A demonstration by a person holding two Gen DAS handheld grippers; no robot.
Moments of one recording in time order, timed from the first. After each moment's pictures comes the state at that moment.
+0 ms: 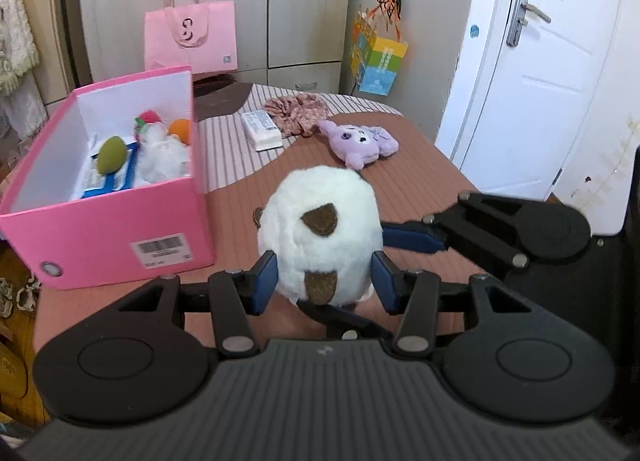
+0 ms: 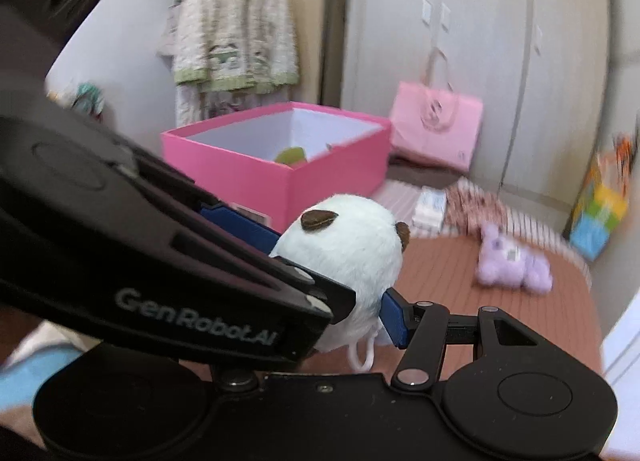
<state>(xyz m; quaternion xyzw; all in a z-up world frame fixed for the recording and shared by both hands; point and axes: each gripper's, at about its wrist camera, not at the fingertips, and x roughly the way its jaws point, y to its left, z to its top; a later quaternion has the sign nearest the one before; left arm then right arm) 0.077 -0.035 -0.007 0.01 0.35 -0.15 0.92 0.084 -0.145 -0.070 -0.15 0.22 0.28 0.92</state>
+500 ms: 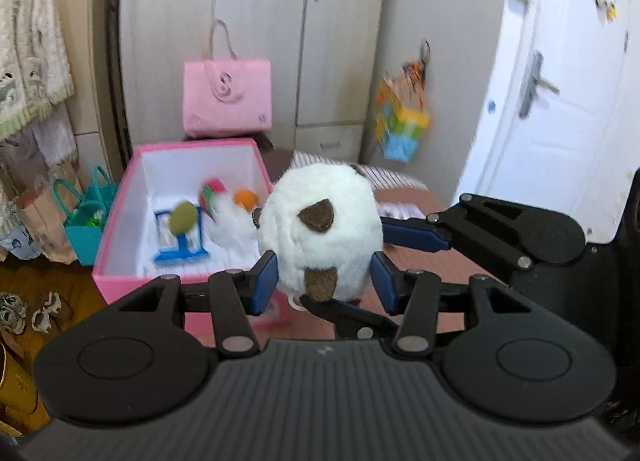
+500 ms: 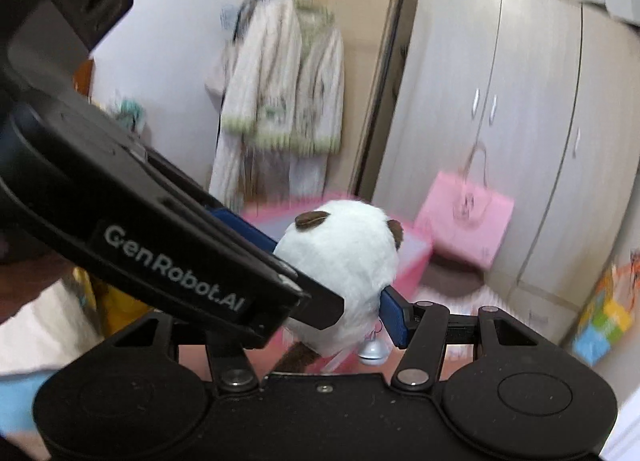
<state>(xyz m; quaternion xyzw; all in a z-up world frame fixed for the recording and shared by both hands) 0.070 0.047 0.067 -0.01 0.27 -0.13 0.95 0.077 -0.091 0.004 -0.17 0.11 0.33 0.92</state>
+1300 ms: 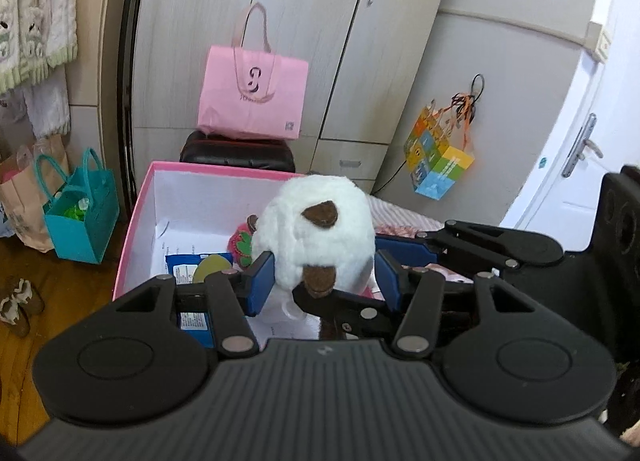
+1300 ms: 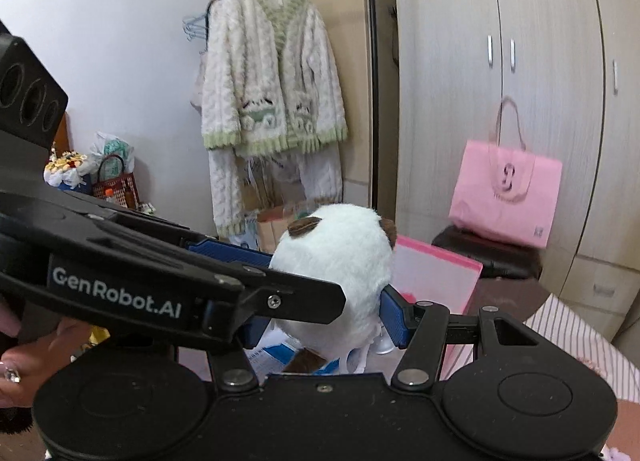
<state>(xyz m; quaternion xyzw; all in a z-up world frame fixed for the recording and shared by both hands) 0.232 0.124 0.037 -0.09 0.28 -0.13 0.95 0.254 -0.032 0.003 -0.08 0.20 0.36 0.91</state>
